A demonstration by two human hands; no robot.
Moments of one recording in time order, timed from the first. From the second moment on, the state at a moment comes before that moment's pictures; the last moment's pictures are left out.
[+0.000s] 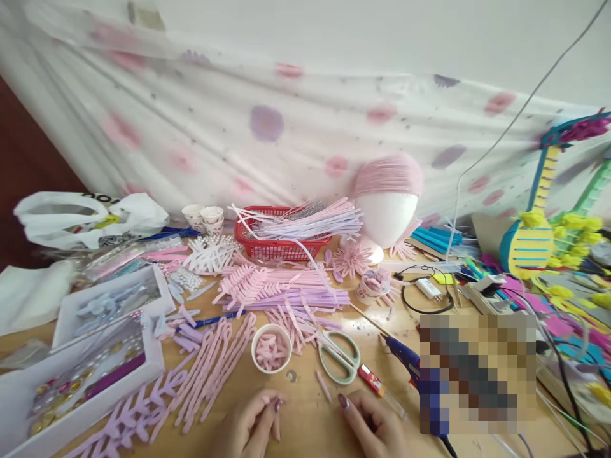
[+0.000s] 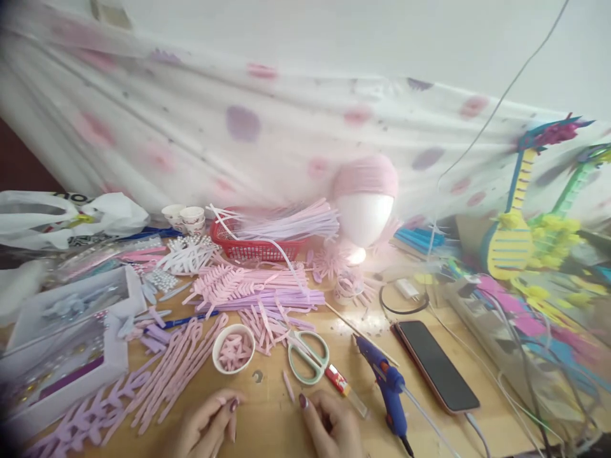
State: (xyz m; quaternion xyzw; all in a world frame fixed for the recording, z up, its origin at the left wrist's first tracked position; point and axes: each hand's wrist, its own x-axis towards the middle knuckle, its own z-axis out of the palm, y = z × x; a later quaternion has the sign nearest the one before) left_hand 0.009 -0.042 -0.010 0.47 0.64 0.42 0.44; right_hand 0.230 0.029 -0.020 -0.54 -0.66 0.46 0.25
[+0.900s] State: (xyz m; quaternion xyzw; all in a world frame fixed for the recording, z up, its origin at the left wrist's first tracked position) left_hand 0.045 -0.052 -0.006 0.47 0.50 0.50 0.53; right_hand 0.183 -0.010 -0.013 -0.21 -0.62 0.65 0.38
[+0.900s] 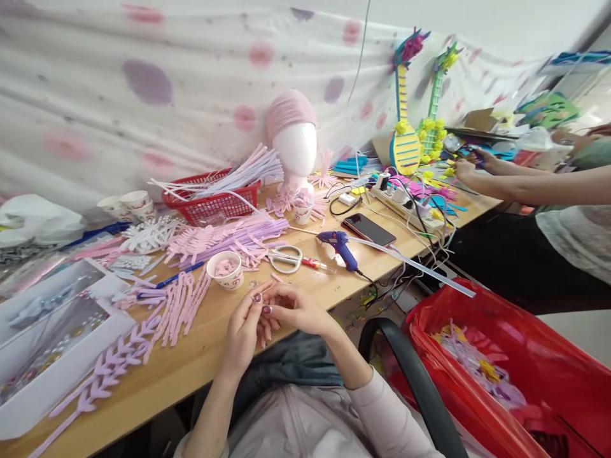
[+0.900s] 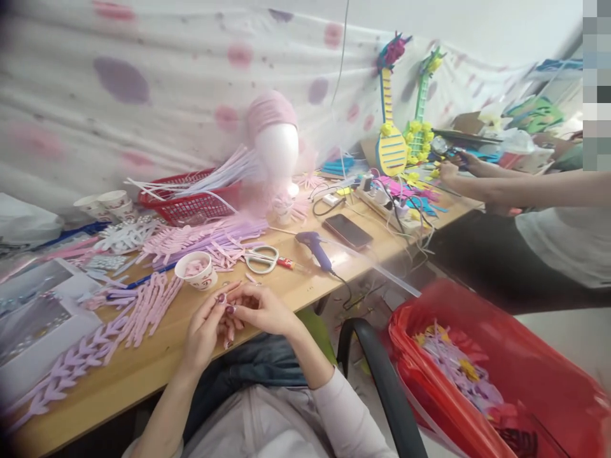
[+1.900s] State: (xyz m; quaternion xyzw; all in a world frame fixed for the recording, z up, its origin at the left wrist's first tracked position) left_hand 0.049 -0.058 -0.026 0.66 0.58 0.48 0.07; right_hand 0.166 -0.010 -0.012 -0.40 -0.63 0.52 0.41
